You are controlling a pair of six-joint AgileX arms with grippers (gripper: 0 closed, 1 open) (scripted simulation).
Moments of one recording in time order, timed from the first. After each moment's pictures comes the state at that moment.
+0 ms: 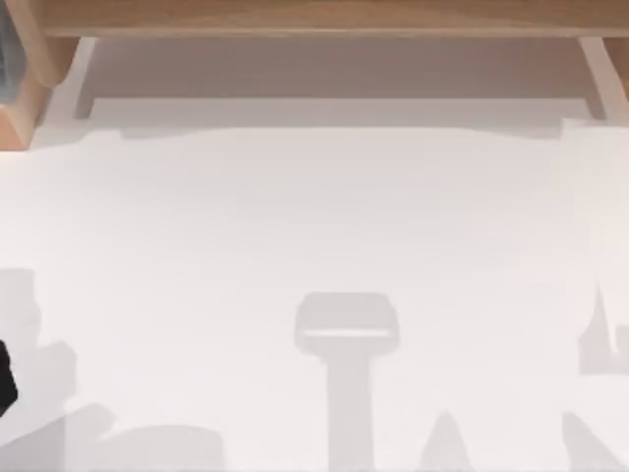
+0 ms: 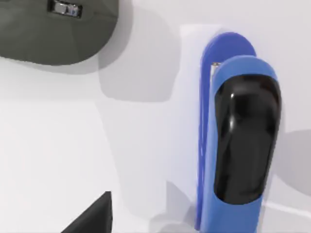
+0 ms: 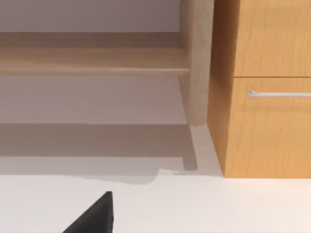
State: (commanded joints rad) left arm 0.20 1.20 0.62 -0.95 0.00 -0.30; right arm 0.00 0.00 0.00 0.00 0.00 0.00
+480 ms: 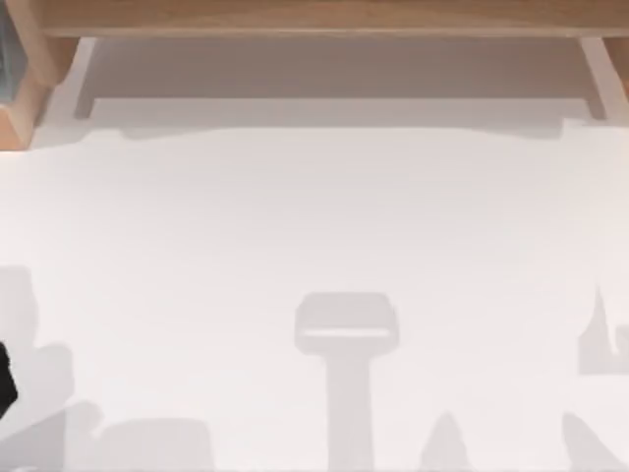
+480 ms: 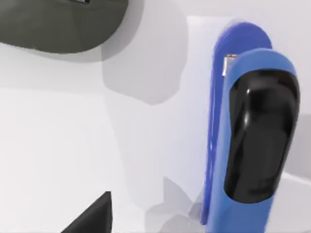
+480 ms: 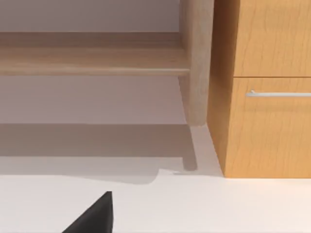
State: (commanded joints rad) left arm 0.21 1.25 0.63 -0.96 0.00 -0.31; right arm 0.00 0.00 0.00 0.00 0.00 0.00
